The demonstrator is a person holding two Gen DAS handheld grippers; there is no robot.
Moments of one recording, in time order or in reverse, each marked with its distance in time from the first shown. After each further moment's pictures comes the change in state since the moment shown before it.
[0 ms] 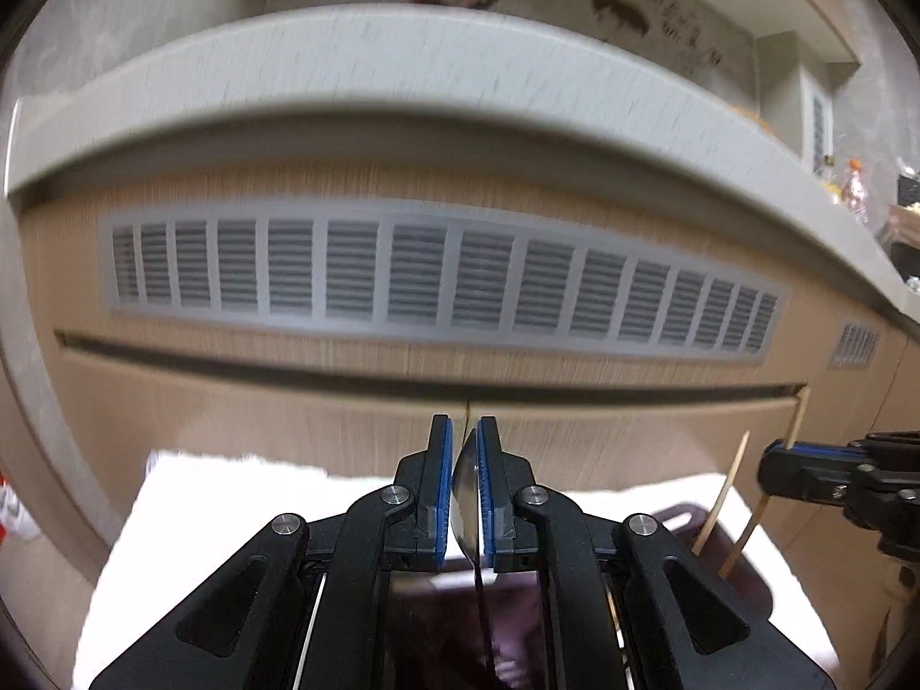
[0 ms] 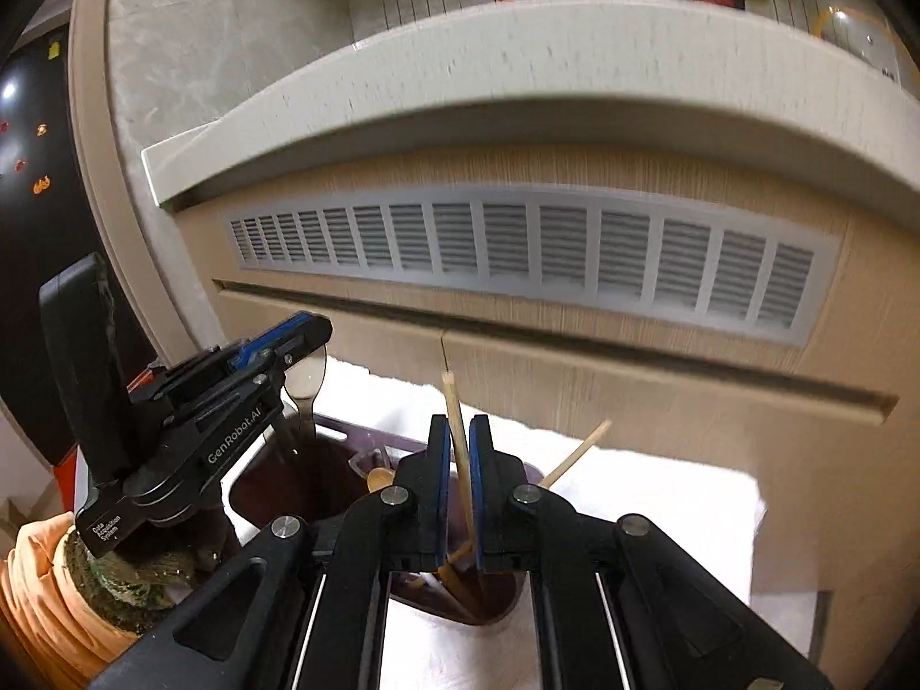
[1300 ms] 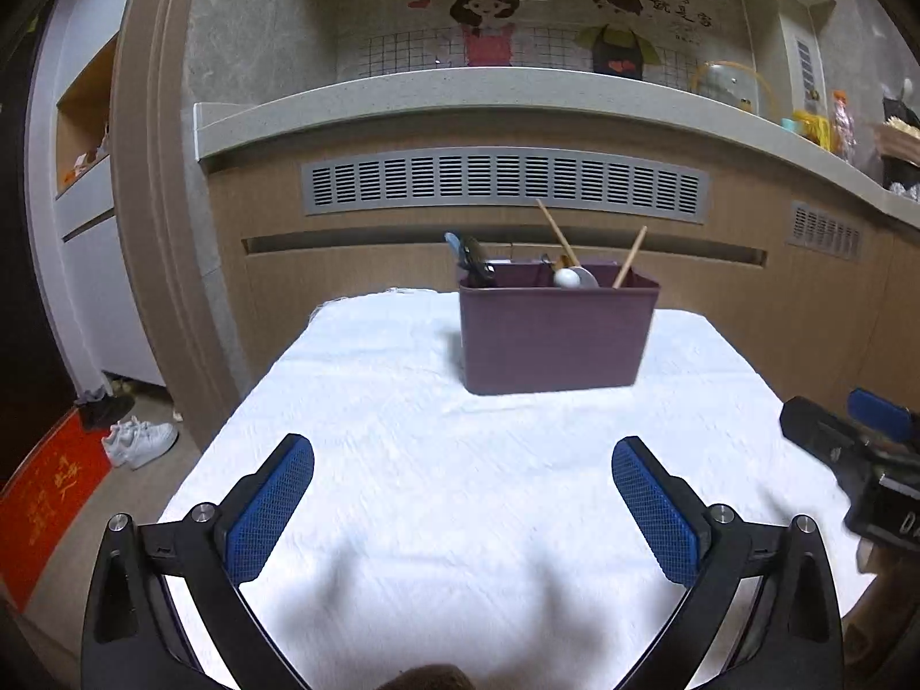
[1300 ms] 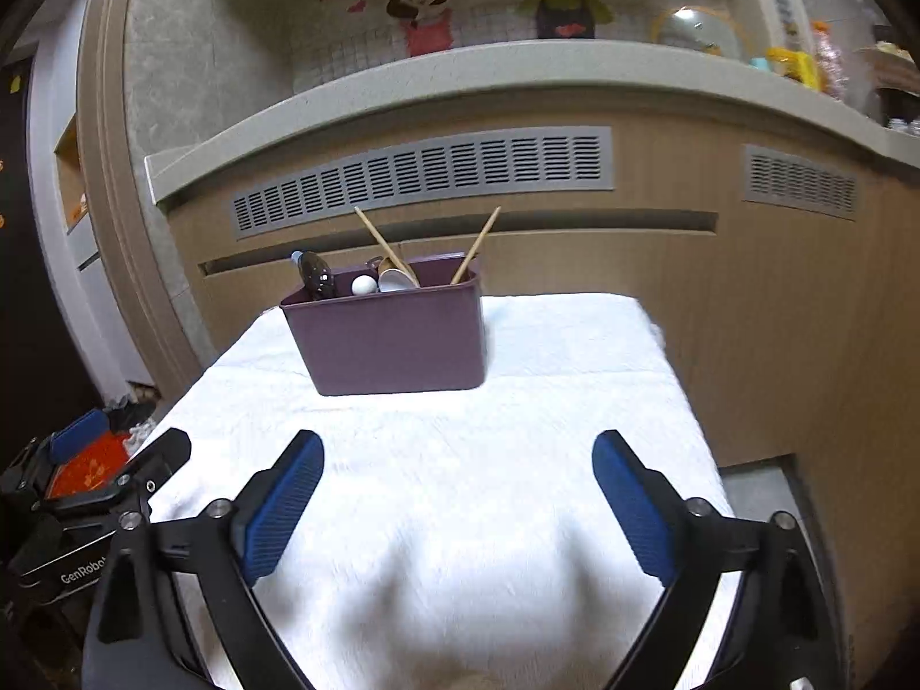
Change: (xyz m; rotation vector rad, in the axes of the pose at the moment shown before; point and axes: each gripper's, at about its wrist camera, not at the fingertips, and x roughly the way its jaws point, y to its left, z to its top) left arm -0.254 -0.052 -0.159 0.062 0.031 0.228; right arm -0.151 0.062 -0.204 0.153 -0.157 -0.245
